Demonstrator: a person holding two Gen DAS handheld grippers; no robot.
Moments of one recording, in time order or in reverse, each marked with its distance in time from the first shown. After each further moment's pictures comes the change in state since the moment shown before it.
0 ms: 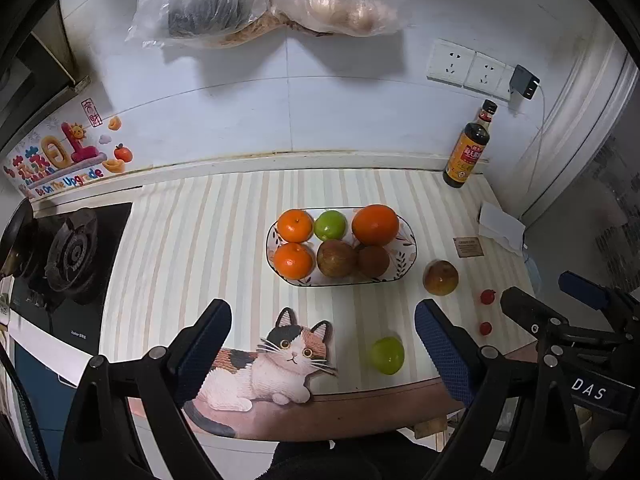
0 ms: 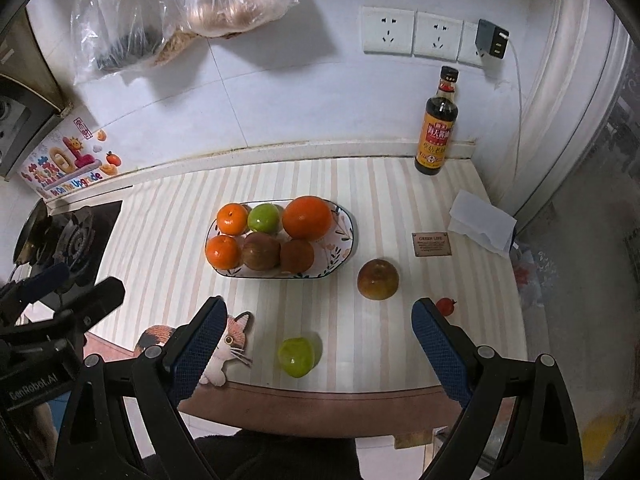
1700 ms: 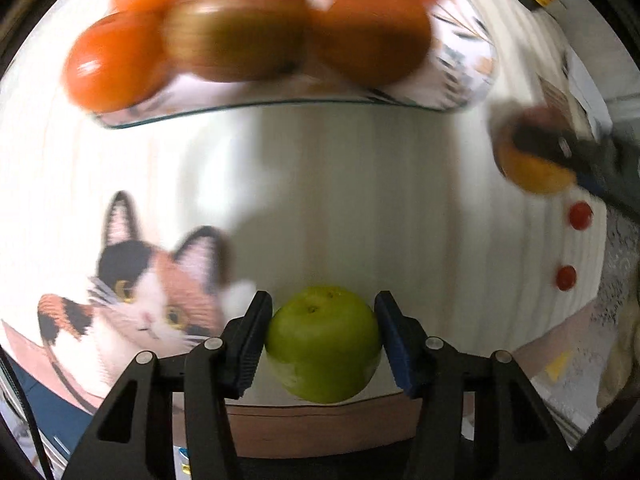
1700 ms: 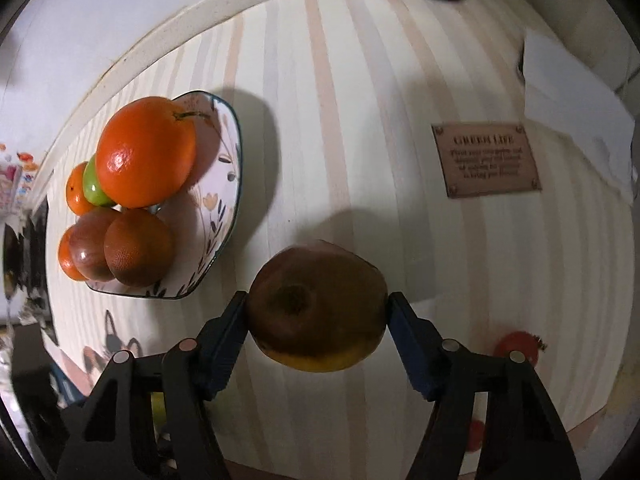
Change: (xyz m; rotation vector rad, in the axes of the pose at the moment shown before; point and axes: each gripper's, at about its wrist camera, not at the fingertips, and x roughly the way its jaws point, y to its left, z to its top) left arm 0.277 -0.055 -0.077 -0.054 0.643 -0.060; right arm 0.310 -0.111 0.008 0.124 0.432 0.102
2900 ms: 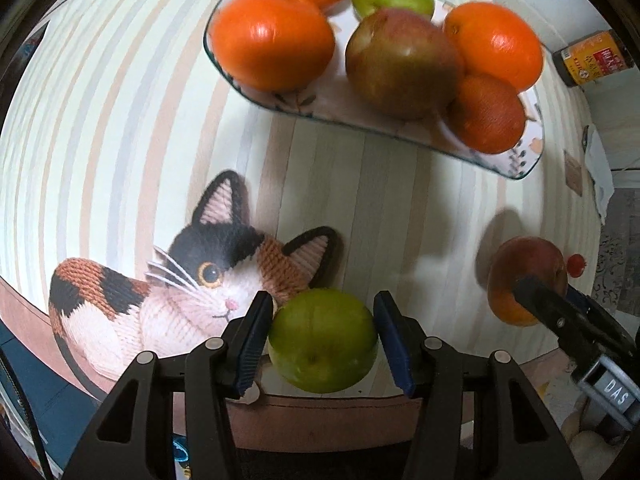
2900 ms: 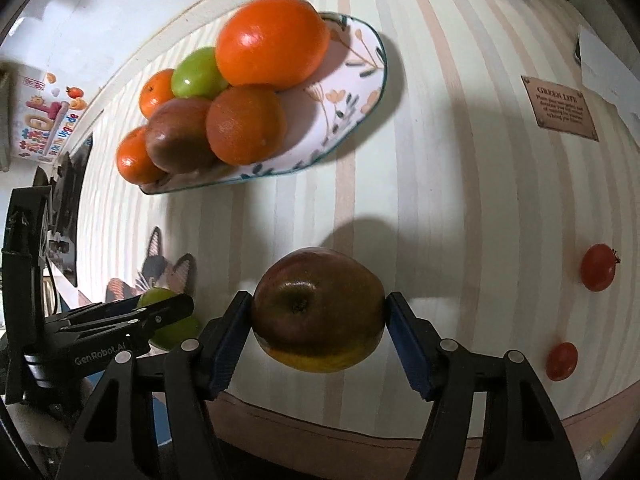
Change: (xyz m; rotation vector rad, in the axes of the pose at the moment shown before) left arm -0.032 0.080 -0.005 -0.161 -0.054 -0.060; right arm 0.000 0.057 -0.064 -0.088 0.009 0.139
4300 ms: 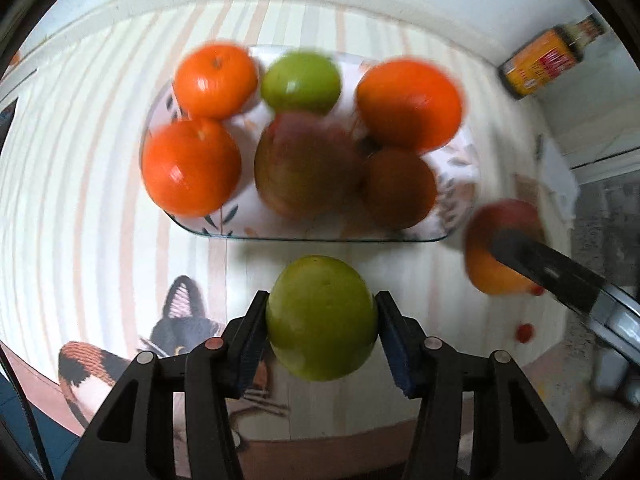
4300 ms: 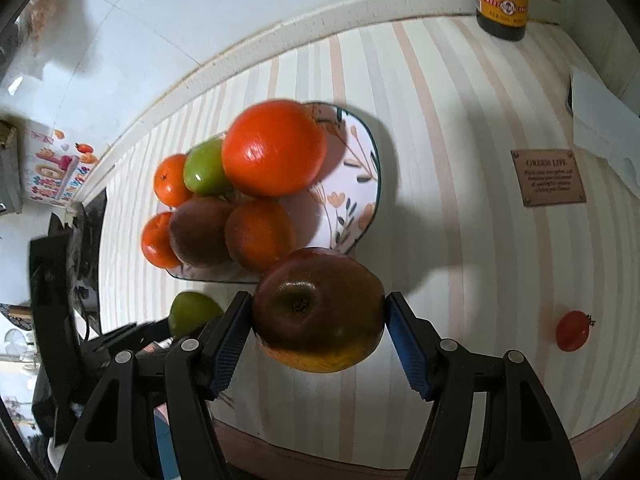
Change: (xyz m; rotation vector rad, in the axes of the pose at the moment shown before) left arm -0.031 -0.043 0.041 0.135 -0.142 -0.060; right arm -0.037 -0.005 0.049 0.069 -0.115 0.046
